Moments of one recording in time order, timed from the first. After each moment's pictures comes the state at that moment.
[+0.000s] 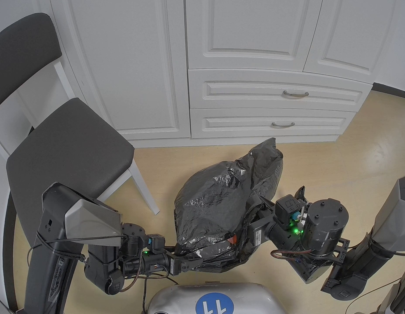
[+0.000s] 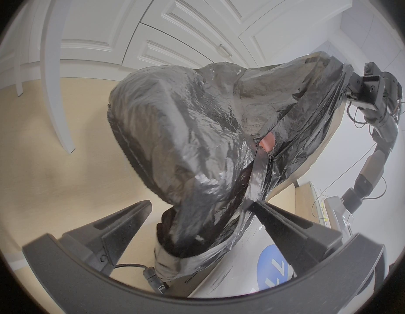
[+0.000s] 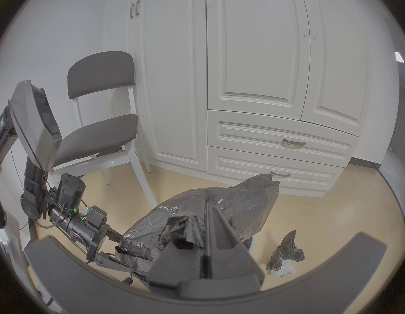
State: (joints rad) left arm -0.47 2.57 -0.51 -1.53 -0.48 -0.22; right arm 0.84 1.97 -0.43 -1.46 -0.51 -0.10
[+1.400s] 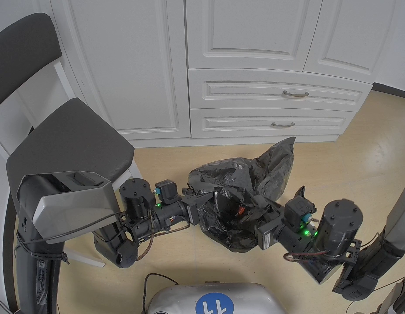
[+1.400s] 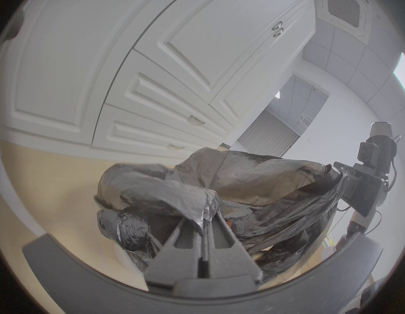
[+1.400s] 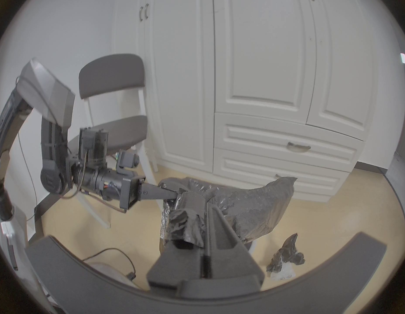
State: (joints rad) left arm -0.51 2.39 -0.81 -1.53 -0.45 -0.33; right arm 0.83 1.91 -0.37 -1.48 -0.45 -0.12
